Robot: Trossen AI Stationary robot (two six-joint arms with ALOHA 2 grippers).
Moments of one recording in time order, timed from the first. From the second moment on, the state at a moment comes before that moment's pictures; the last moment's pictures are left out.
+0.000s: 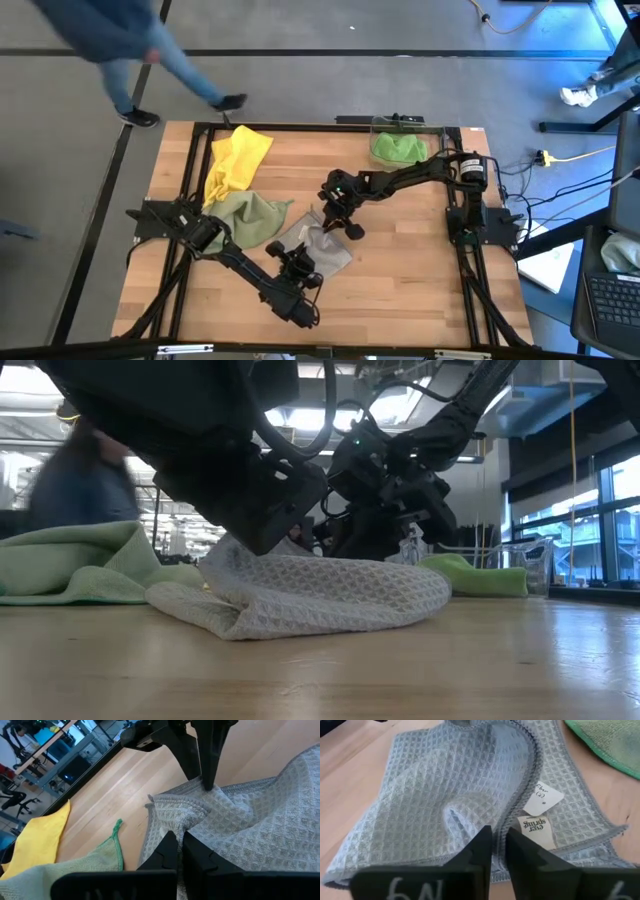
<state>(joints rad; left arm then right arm) -0.59 2.33 1.73 -1.40 -1.08 -1.54 -0.15 1.97 1.06 0.04 -0.63 -0.51</state>
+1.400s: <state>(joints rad) -0.61 2.33 1.73 -1.41 -0.88 -1.67 -0.08 2.02 1.32 -0.24 -0.31 -0.64</state>
